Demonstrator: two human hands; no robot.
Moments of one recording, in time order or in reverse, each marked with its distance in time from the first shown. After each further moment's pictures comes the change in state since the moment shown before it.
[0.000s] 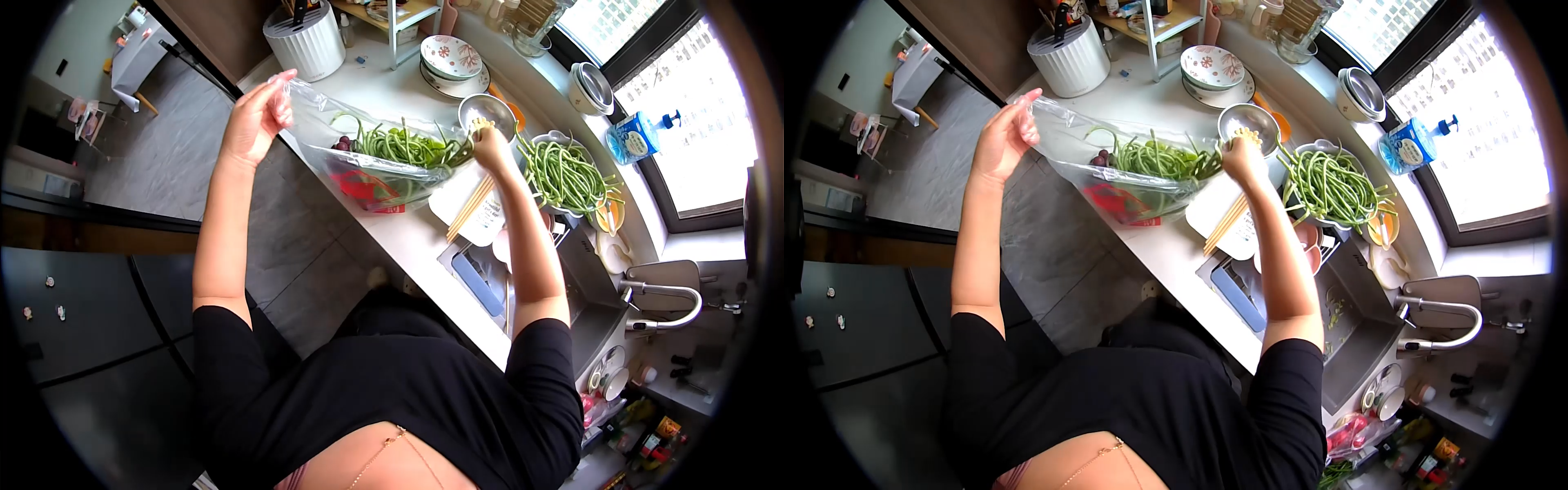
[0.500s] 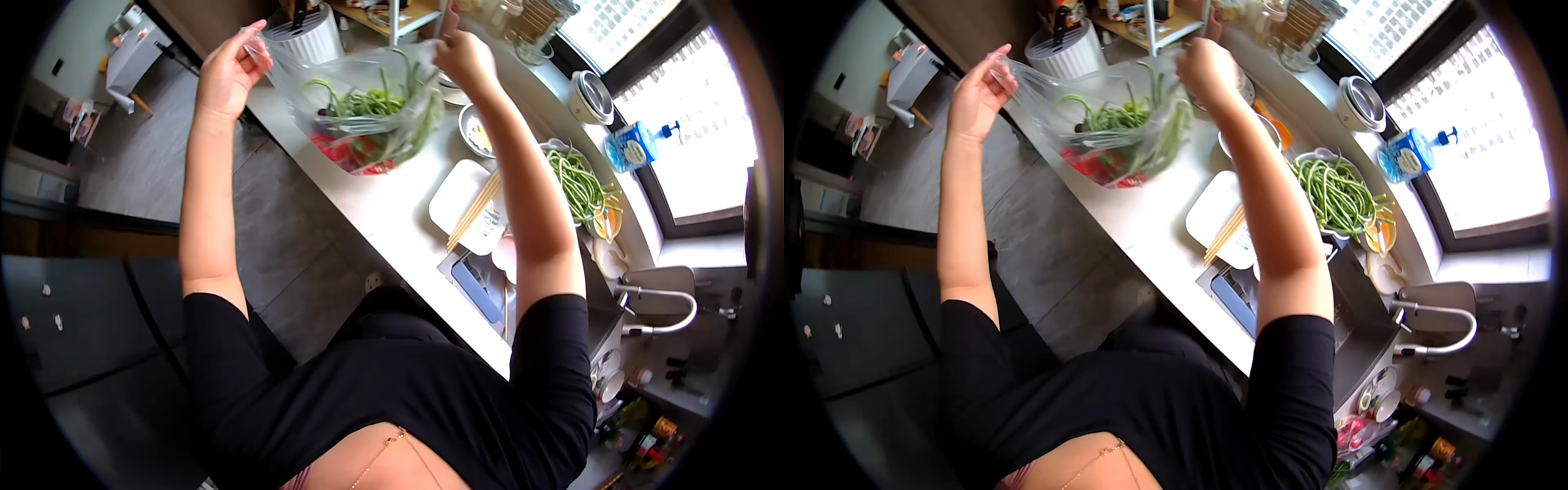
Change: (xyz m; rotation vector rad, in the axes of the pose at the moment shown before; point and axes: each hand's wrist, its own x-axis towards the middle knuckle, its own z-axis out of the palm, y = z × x) left_hand 0.057 0.055 -0.021 0.009 0.072 0.244; right_hand 0.073 -0.143 -0.068 0.040 0.378 -0.351
